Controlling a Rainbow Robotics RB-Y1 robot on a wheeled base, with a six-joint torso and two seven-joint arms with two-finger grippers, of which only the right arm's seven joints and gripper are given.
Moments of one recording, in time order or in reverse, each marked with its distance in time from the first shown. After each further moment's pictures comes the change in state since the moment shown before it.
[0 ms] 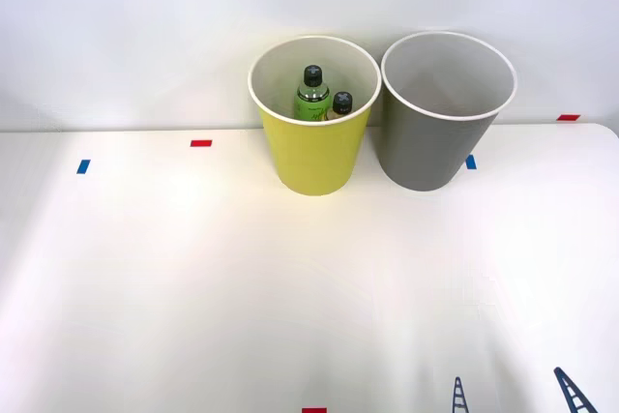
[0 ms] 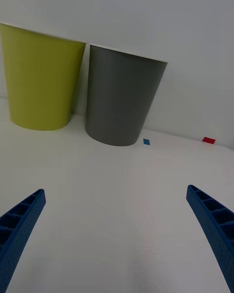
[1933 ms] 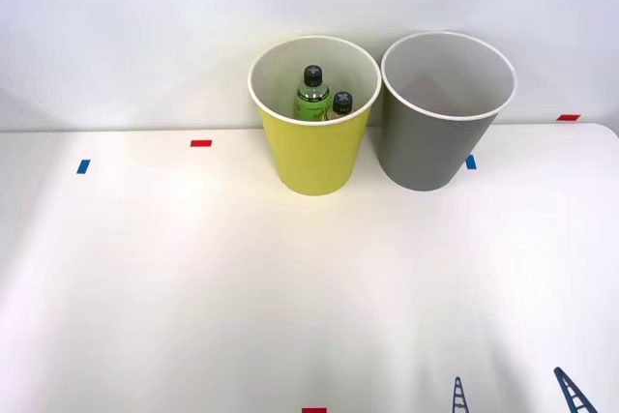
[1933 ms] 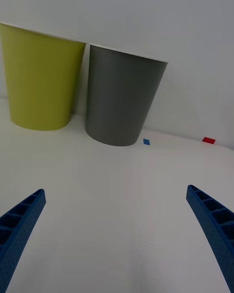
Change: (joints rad) arm 0.000 0.000 0.000 0.000 0.000 0.000 0.000
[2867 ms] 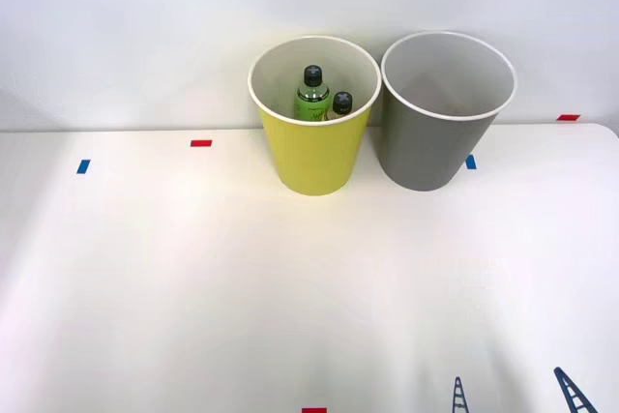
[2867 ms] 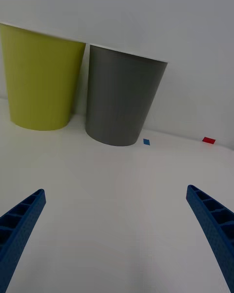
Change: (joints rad) arm 0.000 0.000 0.000 0.000 0.000 0.000 0.000
